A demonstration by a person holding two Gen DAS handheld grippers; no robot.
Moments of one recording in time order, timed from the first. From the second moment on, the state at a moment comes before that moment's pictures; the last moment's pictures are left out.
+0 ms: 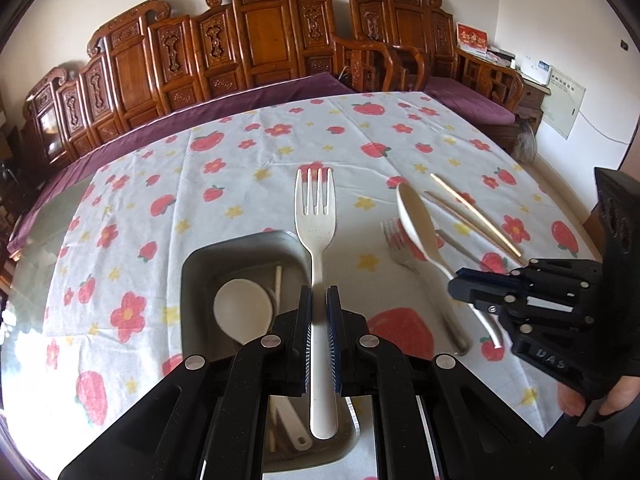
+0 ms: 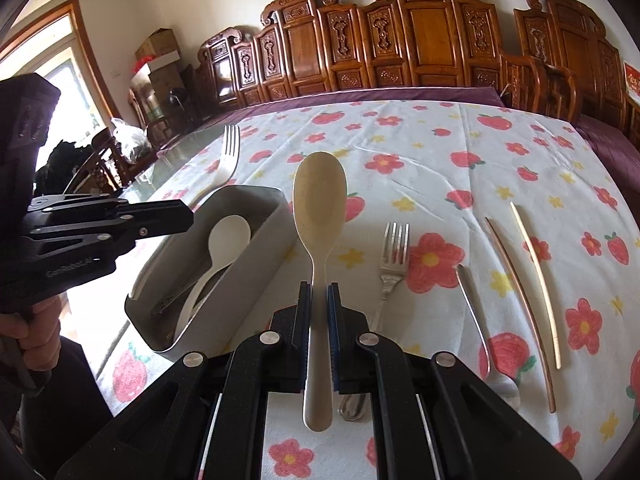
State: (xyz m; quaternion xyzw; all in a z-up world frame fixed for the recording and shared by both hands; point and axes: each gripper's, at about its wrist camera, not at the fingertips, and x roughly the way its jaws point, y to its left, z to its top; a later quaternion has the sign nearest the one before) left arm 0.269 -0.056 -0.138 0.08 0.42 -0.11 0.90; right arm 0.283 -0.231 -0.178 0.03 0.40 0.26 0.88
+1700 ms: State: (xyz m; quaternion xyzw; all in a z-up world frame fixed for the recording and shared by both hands) left arm 0.264 0.061 -0.155 0.02 0.40 -0.06 0.91; right arm 0.266 -0.144 -0.154 -0.01 0.40 0.28 0.87
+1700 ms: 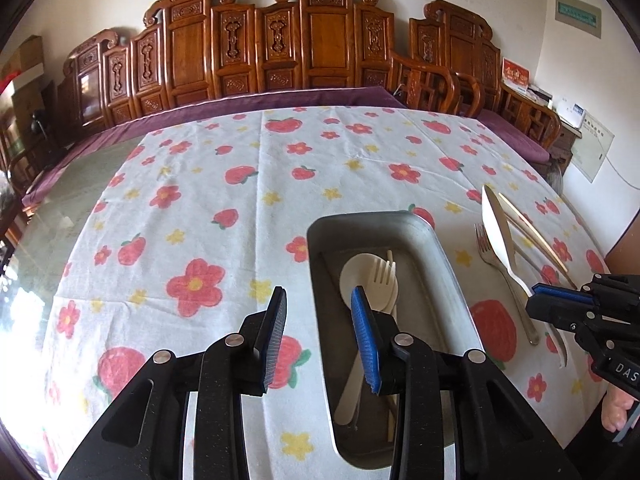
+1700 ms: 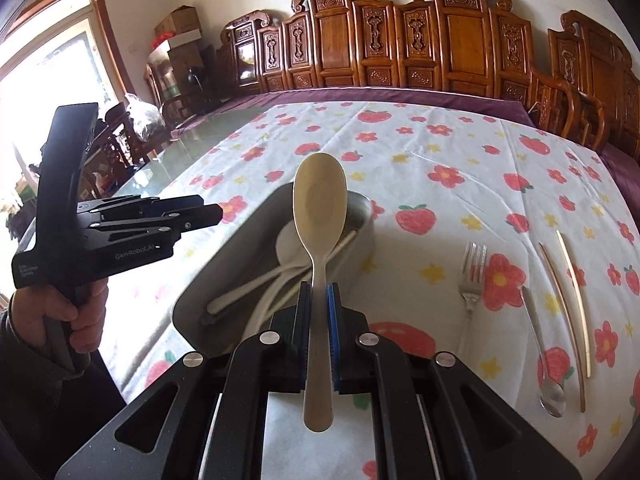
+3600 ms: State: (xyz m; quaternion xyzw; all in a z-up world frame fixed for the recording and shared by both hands) left arm 0.250 0.016 -0.152 0.05 0.39 -0.10 0.91; right arm 0.284 -0.225 -0.156 -0.03 0.40 0.19 0.90
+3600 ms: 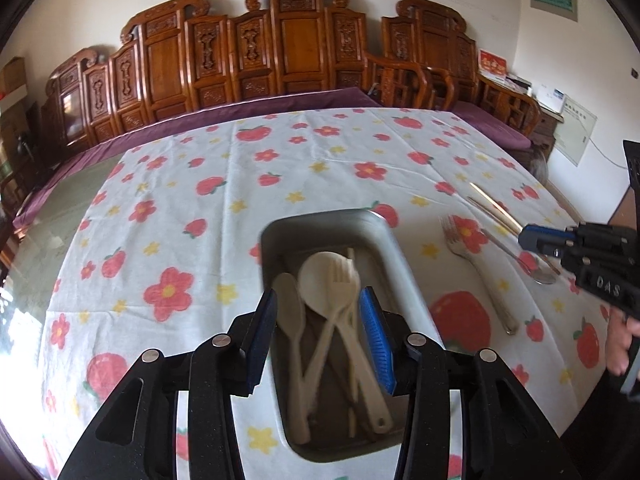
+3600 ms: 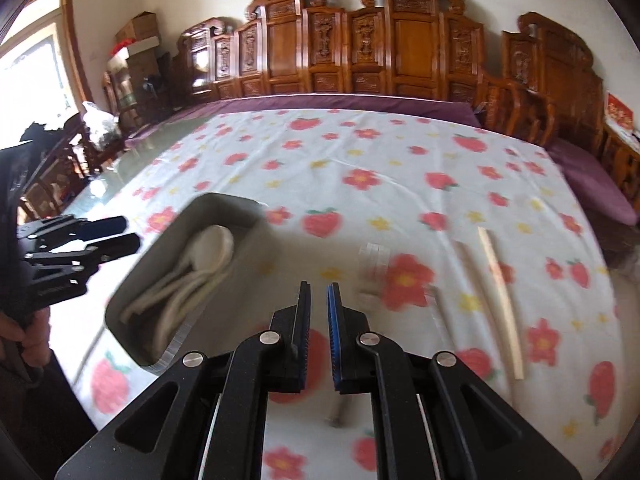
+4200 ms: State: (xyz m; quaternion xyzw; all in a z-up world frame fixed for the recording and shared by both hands) left arm 0.223 -0.053 -0.157 0.07 0.38 -0.15 0.91; right arm 0.284 -0.331 -0.228 0.02 0.47 0.06 0.88
